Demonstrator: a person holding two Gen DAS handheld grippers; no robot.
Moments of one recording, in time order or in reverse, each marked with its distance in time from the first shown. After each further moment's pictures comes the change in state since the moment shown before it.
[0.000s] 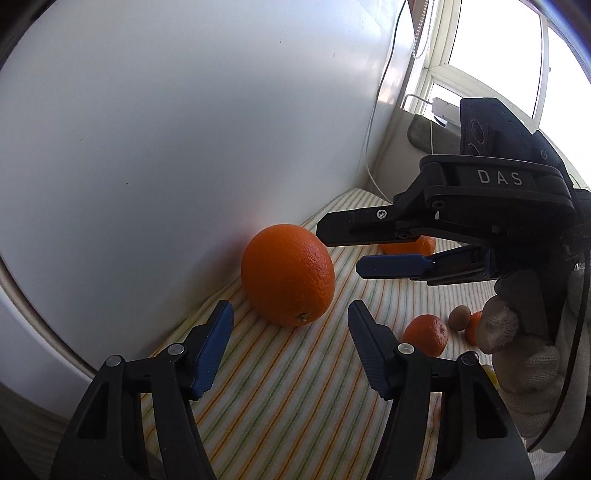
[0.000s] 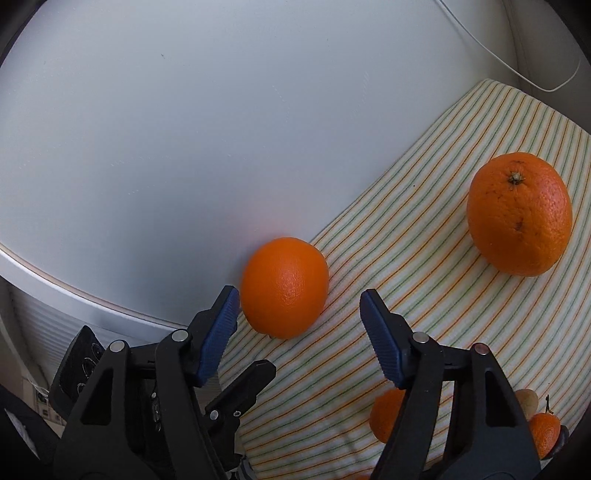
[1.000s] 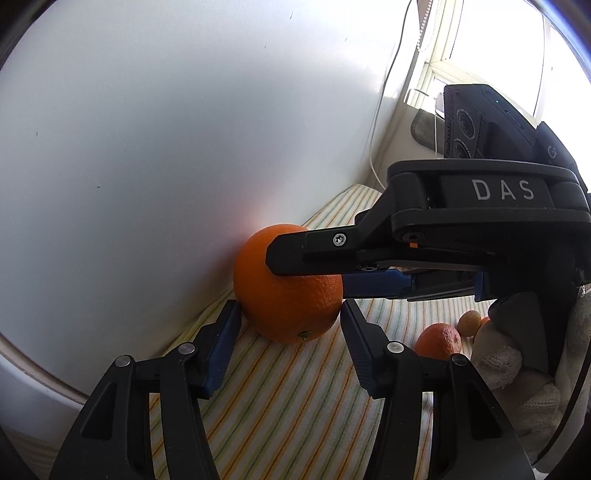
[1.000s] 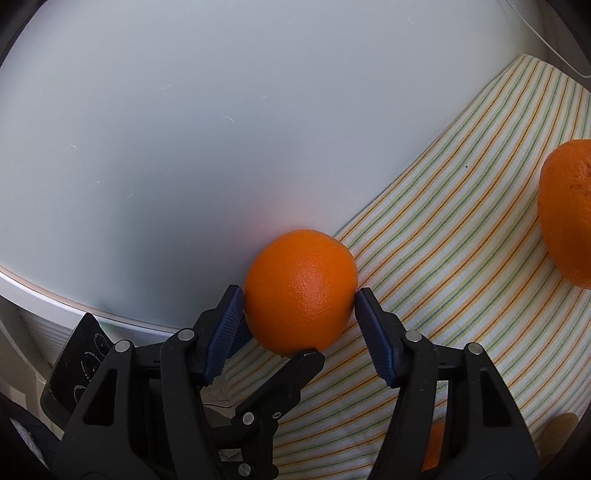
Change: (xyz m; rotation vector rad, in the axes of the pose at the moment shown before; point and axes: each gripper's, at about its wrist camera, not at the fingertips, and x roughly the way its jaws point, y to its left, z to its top) left arm 0.025 0.001 0.014 0.006 0.021 -0.013; right arm 0.040 0.012 0.012 -0.002 0.076 0.036
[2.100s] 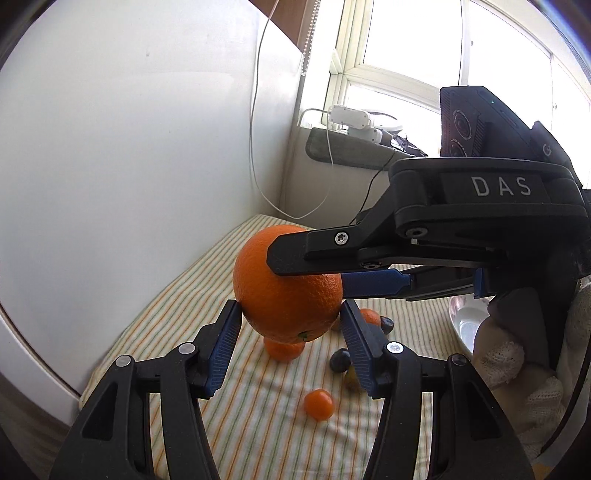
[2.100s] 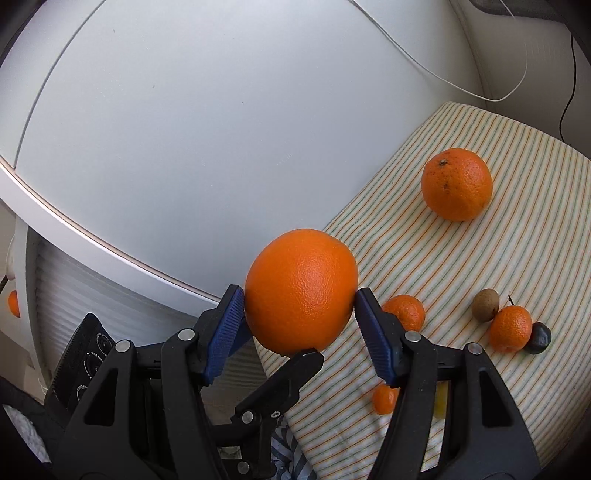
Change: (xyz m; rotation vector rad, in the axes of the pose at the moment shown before) left arm -0.076 -0.098 -0.024 0.206 -0.099 -0.161; right arm -0.151 -0.017 -0.101 0.028 -0.232 -0.036
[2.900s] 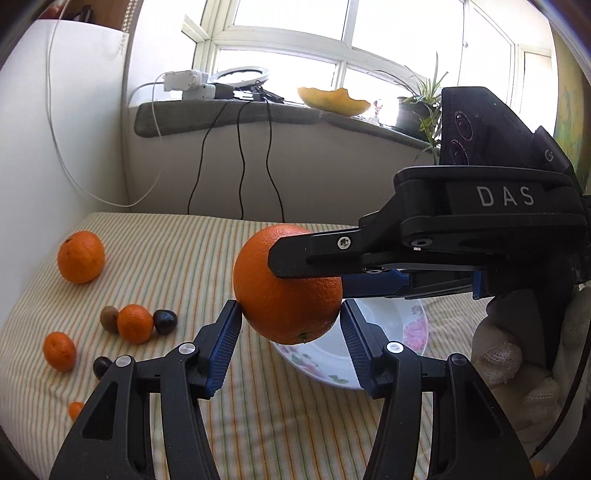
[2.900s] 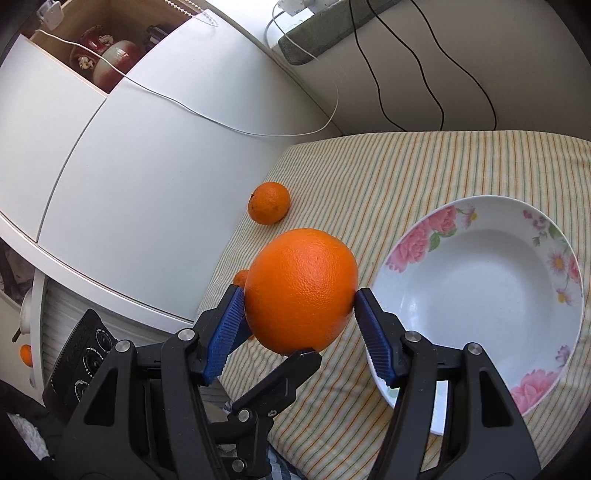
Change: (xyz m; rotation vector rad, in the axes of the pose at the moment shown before) left arm 0.057 -0.175 -0.004 0.222 0.145 -0.327; right arm -0.192 -0.118 -0.091 0.277 -0.233 -0.166
